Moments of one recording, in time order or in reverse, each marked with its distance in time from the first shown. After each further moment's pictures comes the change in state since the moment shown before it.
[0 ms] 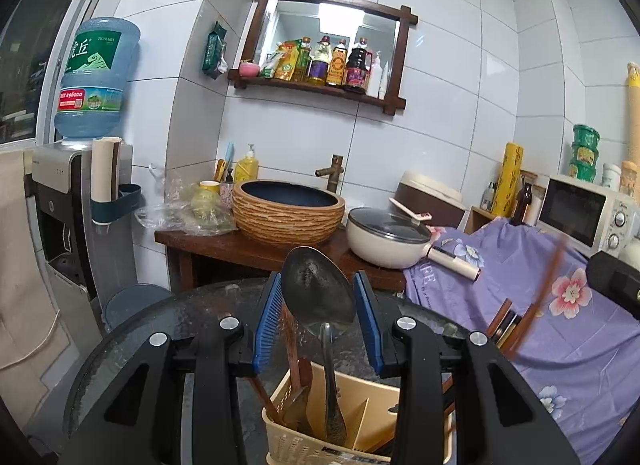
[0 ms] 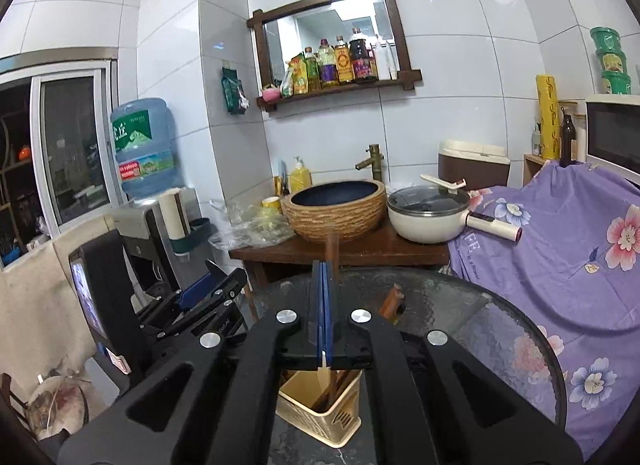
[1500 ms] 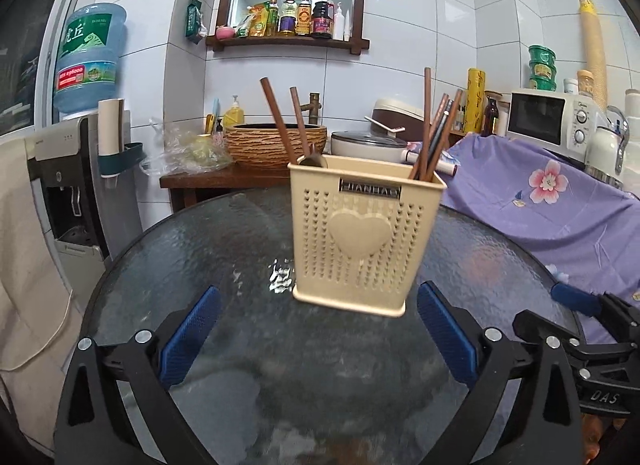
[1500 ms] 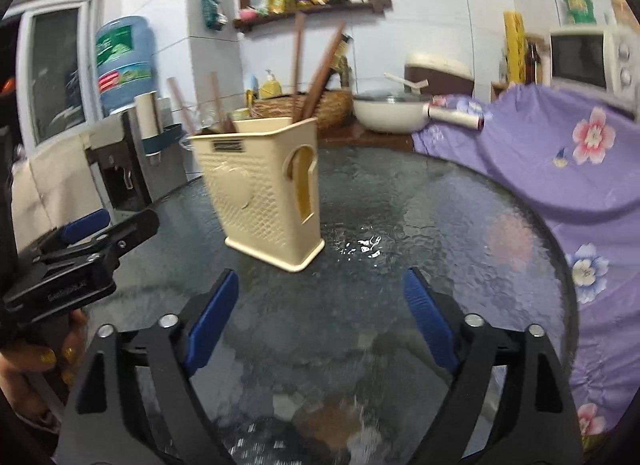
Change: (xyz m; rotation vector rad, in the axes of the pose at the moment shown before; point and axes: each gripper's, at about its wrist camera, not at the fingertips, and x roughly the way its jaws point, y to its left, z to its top) left arm -0.104 0.032 -0.151 0.145 0.133 -0.051; right arm -0.054 -0.014 -0.224 -0.038 0.164 -0.115
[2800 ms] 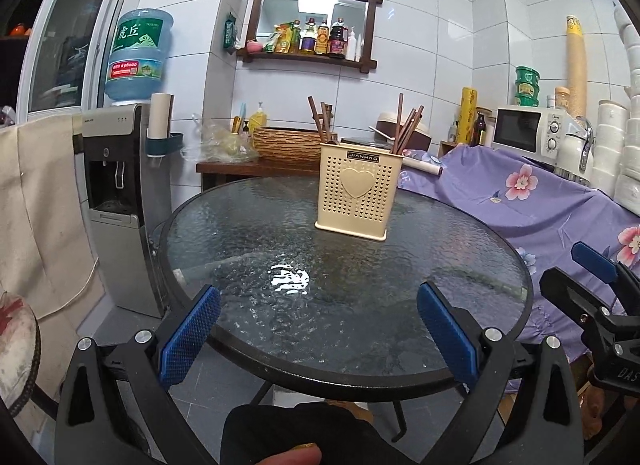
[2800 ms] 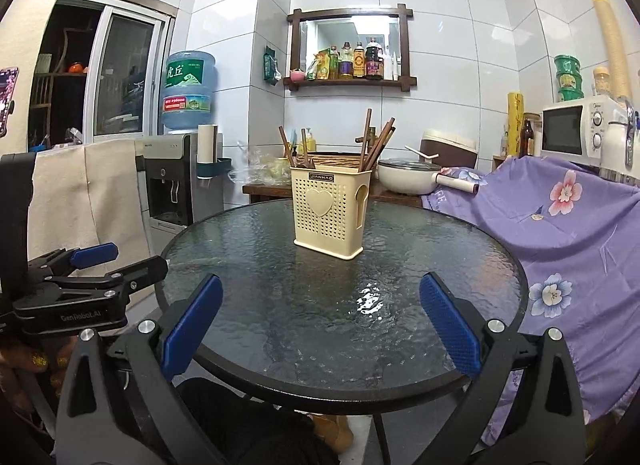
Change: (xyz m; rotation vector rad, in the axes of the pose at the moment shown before) left arm -0.164 0.019 -0.084 -0.061 -0.042 0.017; right arm -0.176 0.066 -0.075 -0.121 -0.221 0.025
